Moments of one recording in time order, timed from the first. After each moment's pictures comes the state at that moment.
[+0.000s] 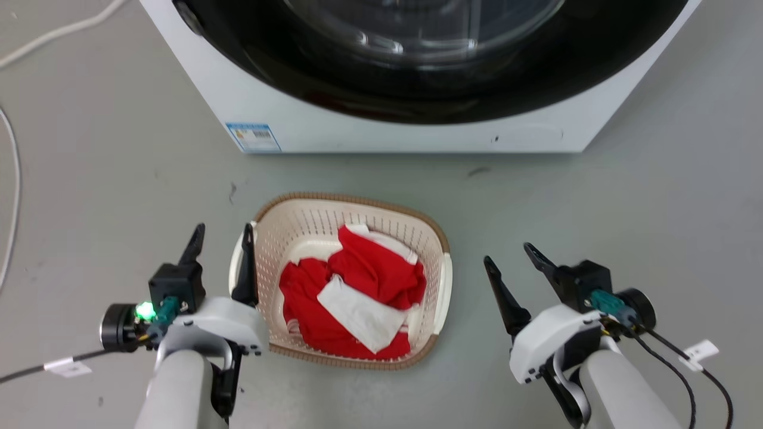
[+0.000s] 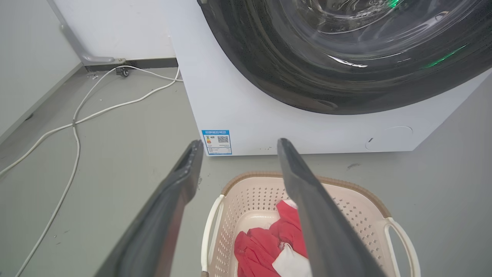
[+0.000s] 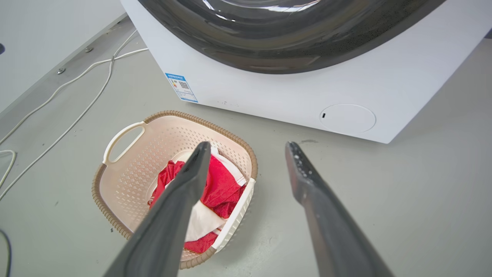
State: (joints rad) left arm -0.30 0.08 0.00 0.42 -0.06 -0.04 -0.26; right arm -0.32 -0.05 0.24 0.51 0.12 0.13 -0.18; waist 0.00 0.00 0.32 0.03
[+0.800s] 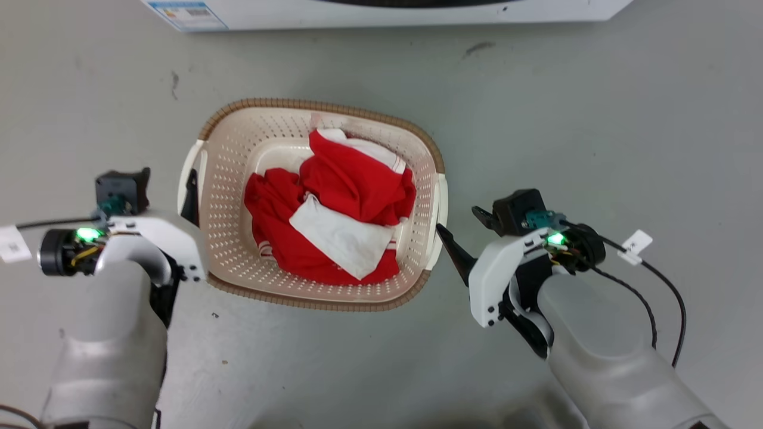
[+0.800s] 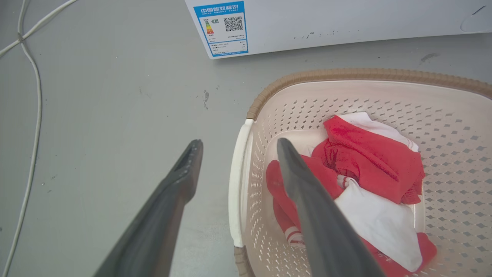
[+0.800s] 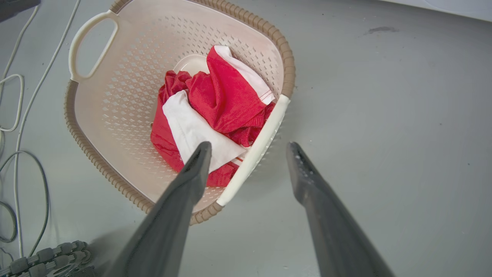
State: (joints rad) left arm -0.72 0.24 -0.01 0.98 -0.07 -0.11 -0.26; right arm -0.70 -0.05 0.58 0.88 0.39 0.13 -0.09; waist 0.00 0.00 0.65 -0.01
